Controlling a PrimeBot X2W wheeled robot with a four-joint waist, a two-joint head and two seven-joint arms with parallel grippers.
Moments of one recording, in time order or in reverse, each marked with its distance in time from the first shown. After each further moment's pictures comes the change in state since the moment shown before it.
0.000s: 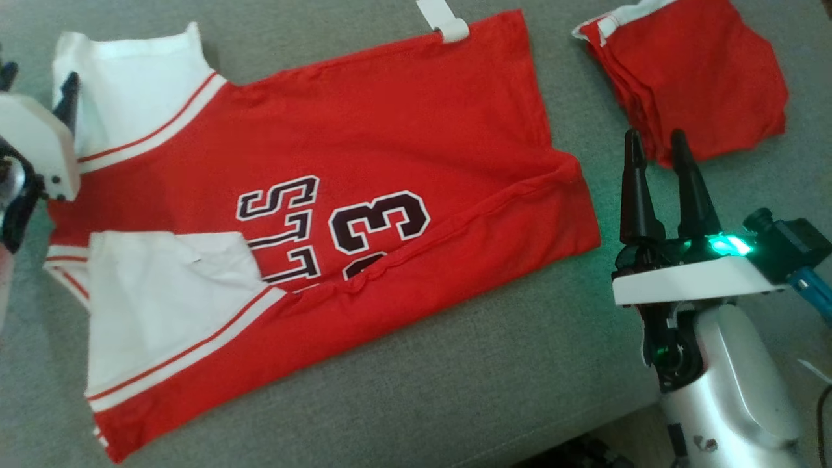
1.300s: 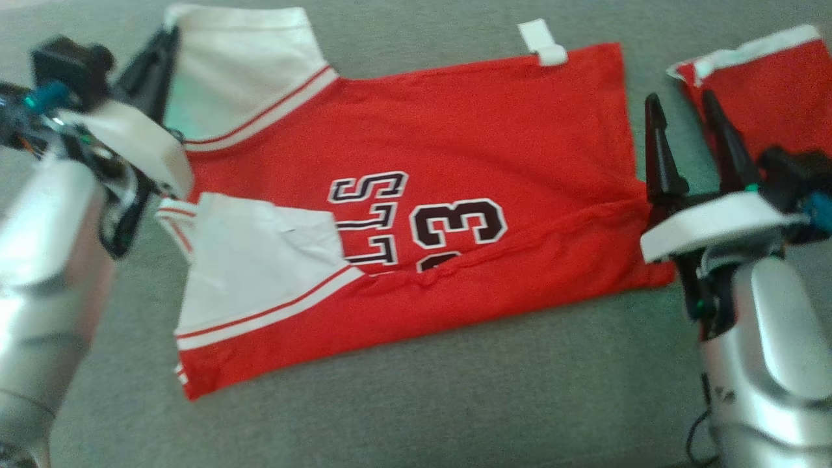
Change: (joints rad) left arm -0.005 -0.070 -0.225 -0.128 -0.173 0.015 -0.314; right arm -0.092 -0.005 -0.135 0.013 -0.267 0.000 0.190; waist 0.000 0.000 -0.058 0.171
